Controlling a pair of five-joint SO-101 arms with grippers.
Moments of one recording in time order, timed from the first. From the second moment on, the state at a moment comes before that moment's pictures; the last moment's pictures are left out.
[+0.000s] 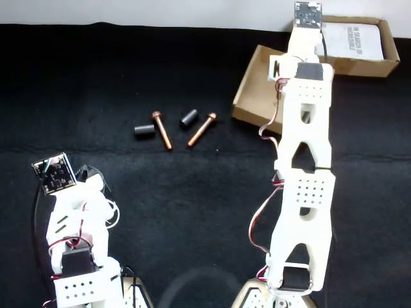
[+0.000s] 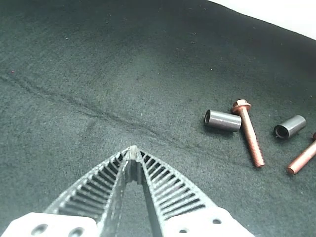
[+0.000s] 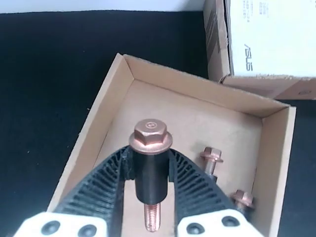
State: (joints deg) left arm -17.2 -102.3 96.1 41.2 13.0; right arm -0.4 52.1 -64.9 63.8 0.7
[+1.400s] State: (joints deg) left arm -17.2 -102.3 96.1 41.2 13.0; right arm -19.3 51.9 -80.0 92.6 -17.0
